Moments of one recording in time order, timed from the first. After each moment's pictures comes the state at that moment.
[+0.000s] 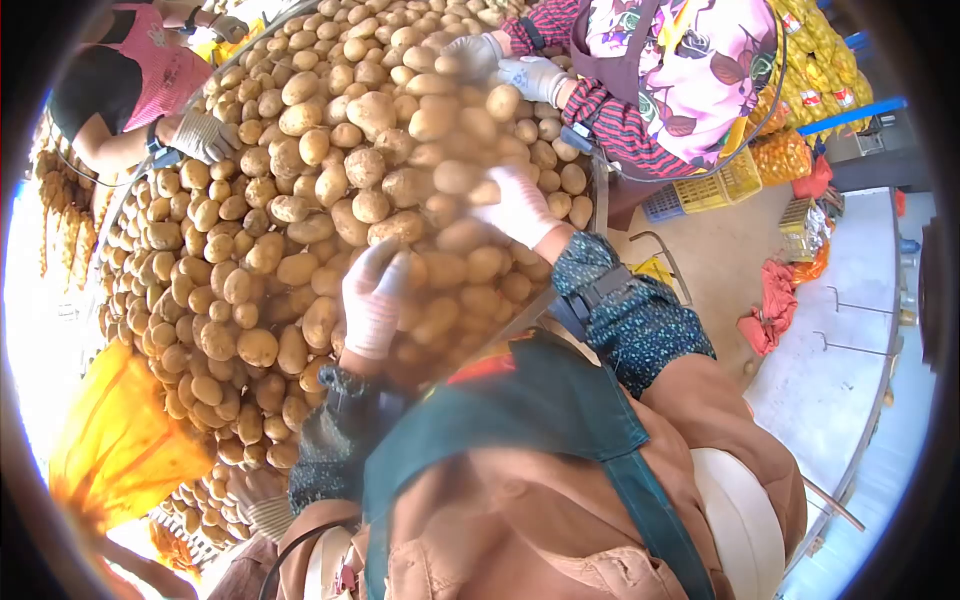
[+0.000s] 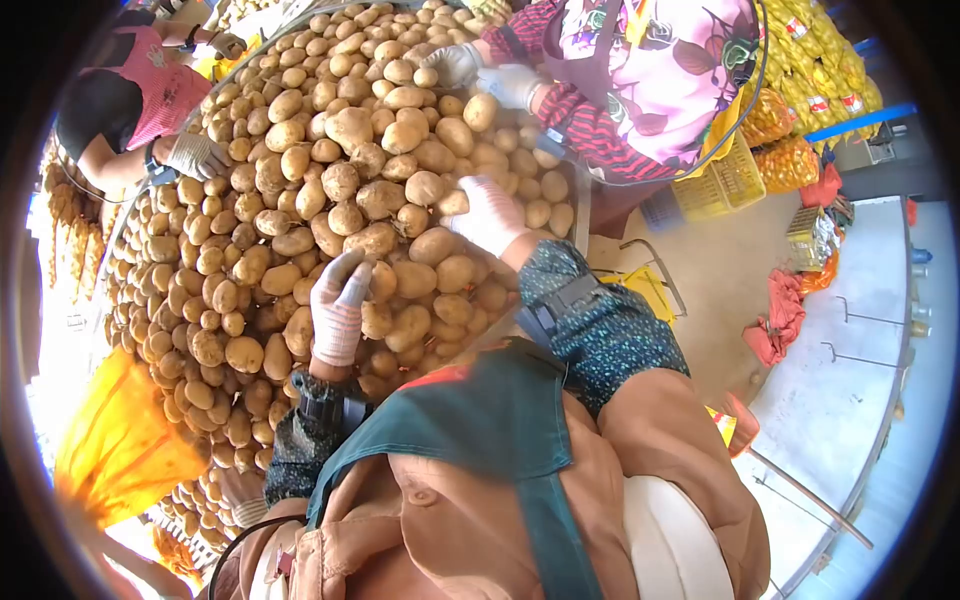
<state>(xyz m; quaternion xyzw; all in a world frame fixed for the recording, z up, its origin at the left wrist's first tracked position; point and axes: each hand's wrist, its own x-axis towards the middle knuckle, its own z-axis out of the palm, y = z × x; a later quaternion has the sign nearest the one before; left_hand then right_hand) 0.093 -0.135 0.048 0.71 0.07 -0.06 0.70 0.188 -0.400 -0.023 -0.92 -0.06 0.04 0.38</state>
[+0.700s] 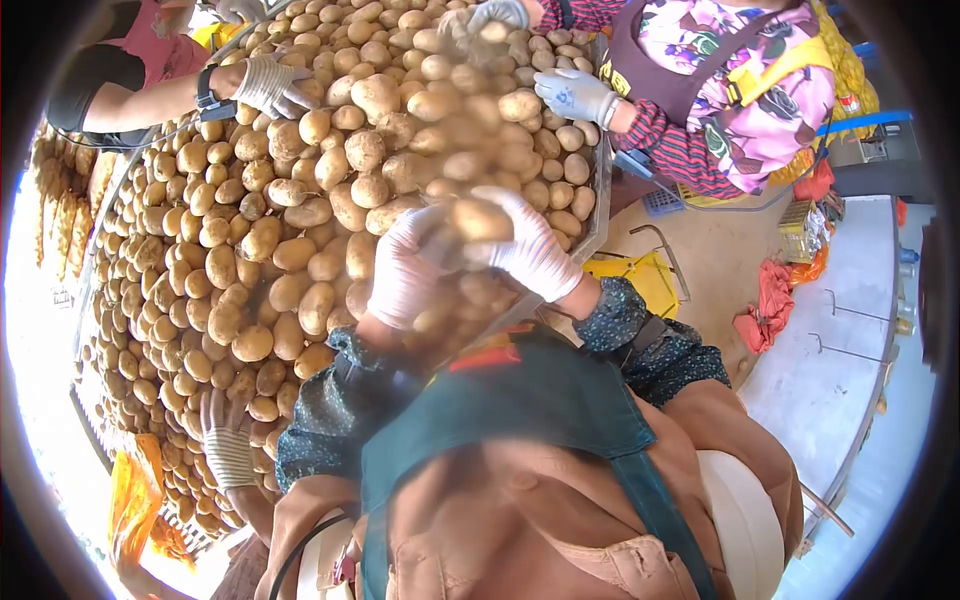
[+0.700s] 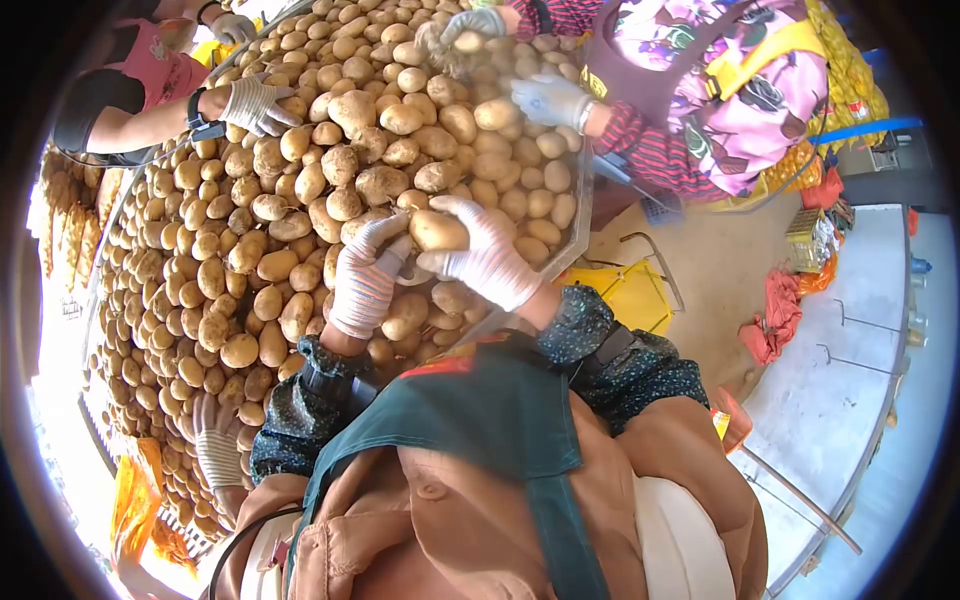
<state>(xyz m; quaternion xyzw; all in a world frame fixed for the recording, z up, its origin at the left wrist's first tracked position) 0.109 -0.177 0.065 0.65 -0.01 -0.14 0.74 0.109 -0.370 0.056 -0.74 -0.09 0.04 0.67</state>
